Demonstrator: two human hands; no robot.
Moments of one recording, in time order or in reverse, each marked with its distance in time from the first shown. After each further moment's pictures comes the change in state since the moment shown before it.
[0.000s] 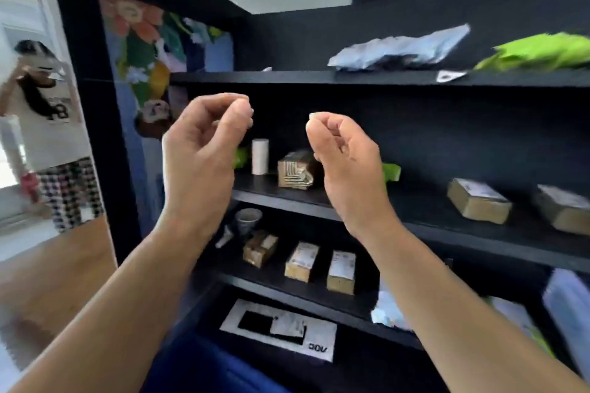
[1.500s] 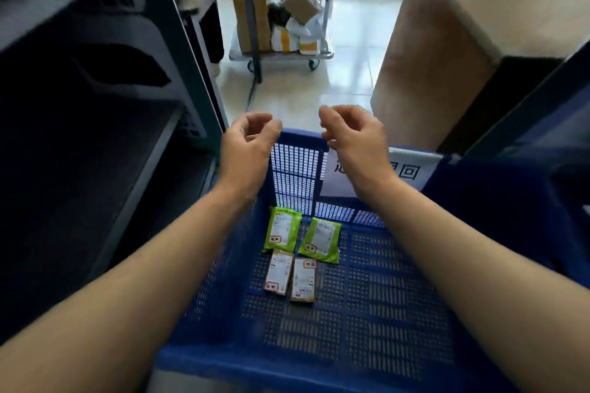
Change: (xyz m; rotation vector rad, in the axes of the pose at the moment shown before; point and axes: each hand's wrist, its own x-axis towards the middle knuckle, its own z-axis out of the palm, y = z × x) left_hand -0.442 -0.218 -0.439 0.758 1.029 -0.635; right_hand -0.447 0.304 0.392 0.365 -1.149 0.536
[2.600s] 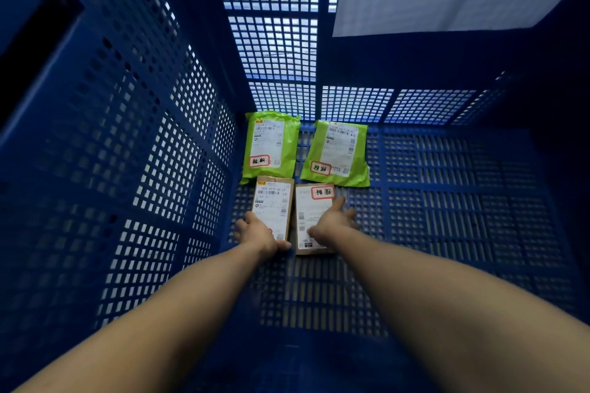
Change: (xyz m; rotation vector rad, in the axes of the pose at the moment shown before) left_hand -0.058 -0.584 0.021 1.017 -0.358 -0.798; right_hand -0.065 0.580 0.091 -0.813 -0.263 1.040
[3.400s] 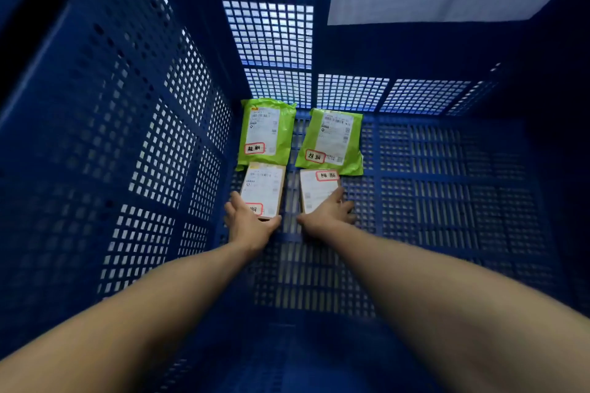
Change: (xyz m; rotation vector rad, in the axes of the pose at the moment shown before) left_hand -0.022 -0.004 -0.007 -0.158 0.190 0.140; right_hand -0.023 0.003 -0.005 0.106 0.087 0.002
